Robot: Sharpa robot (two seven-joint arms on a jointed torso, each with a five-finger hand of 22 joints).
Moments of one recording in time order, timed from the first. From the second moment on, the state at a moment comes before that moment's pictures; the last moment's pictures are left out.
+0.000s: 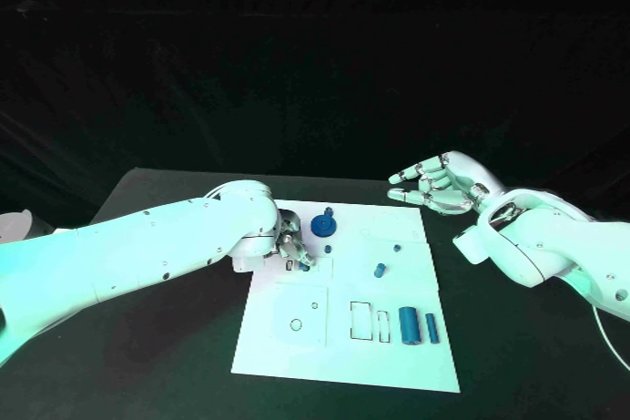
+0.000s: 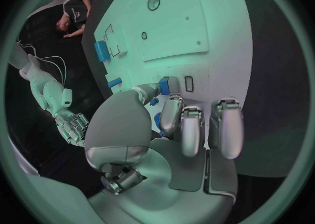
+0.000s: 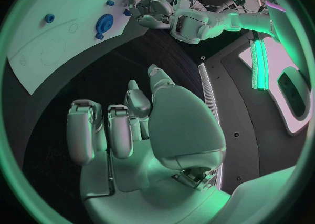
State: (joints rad) left arm 1.28 -0.59 -0.04 1.38 -1.05 0.26 -0.70; left_hand 1.14 -0.15 0.58 0.19 0.32 0.94 0.03 0.64 0.71 1.43 -0.05 1.28 1.25 1.47 -0.11 1.57 1.31 0.03 1.47 0.01 1.51 1.31; right arm 1.21 -0.95 0.03 1.63 -0.85 -0.43 0.11; right_hand 1.32 -0.10 0.03 0.17 0.28 1.06 0.12 0.09 0.08 1.35 0.03 1.07 1.20 1.47 -0.03 1.51 1.31 0.06 1.45 0.07 1.44 1.30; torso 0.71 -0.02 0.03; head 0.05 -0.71
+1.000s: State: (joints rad) left arm 1.28 -0.56 -0.04 1.33 -1.05 0.32 -0.70; left_hand 0.99 -0.14 0.45 0.19 0.32 1.02 0.00 0.60 0.71 1.44 -0.06 1.30 1.28 1.47 -0.11 1.57 1.31 0.03 1.47 0.01 1.51 1.31; right arm 1.21 -0.95 0.03 1.63 -0.85 -0.43 0.10; right_hand 1.32 -0.10 0.03 0.17 0.28 1.06 0.12 0.09 0.08 1.35 0.03 1.07 1.19 1.47 -0.03 1.50 1.31 0.06 1.45 0.07 1.44 1.29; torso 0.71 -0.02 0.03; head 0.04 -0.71
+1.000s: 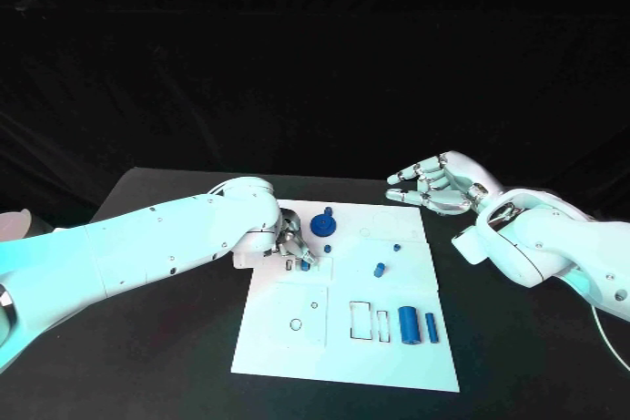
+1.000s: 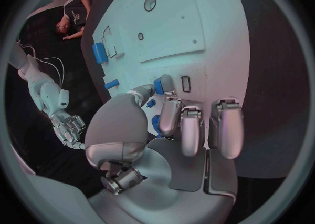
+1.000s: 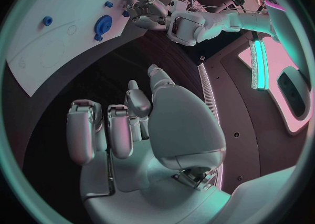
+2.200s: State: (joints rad) left arm 1.29 -0.66 0.02 1.43 -1.04 0.21 -0.70; left_hand 0.98 -0.10 0.01 0.29 0.05 1.01 0.01 0.57 0.73 1.43 -0.05 1.25 1.24 1.47 -0.11 1.57 1.31 0.03 1.47 0.00 1.47 1.31; right arm 1.21 -0.95 0.03 1.62 -0.85 -0.43 0.10; right_hand 1.32 -0.10 0.03 0.17 0.28 1.06 0.12 0.09 0.08 1.35 0.03 1.05 1.19 1.47 -0.03 1.50 1.31 0.06 1.45 0.07 1.44 1.28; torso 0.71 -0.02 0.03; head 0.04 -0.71
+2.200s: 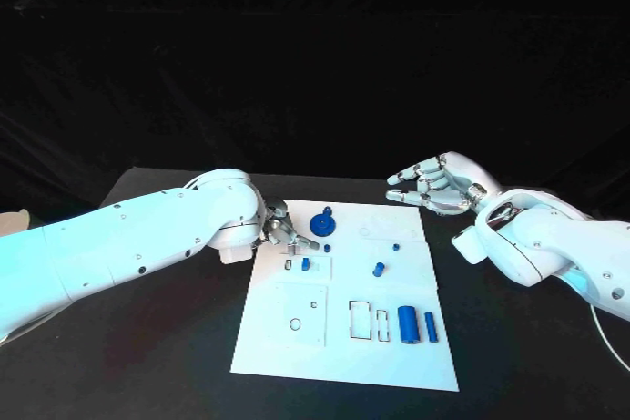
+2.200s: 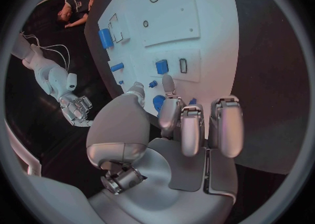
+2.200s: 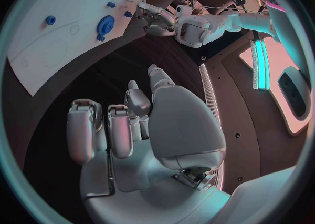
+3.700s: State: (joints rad) left arm 1.32 -0.48 0.01 1.04 -1.07 0.37 -0.70; left_hand 1.15 -0.03 -0.08 0.29 0.05 0.97 0.04 0.51 0.64 1.37 -0.02 1.17 1.16 1.47 -0.08 1.57 1.31 0.03 1.46 0.02 1.43 1.31; right arm 1.19 -0.93 0.03 1.60 -0.85 -0.43 0.10; right_hand 1.32 -0.10 0.02 0.17 0.28 1.06 0.12 0.09 0.08 1.34 0.04 1.05 1.18 1.47 -0.03 1.50 1.31 0.06 1.45 0.07 1.43 1.28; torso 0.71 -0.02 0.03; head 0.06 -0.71
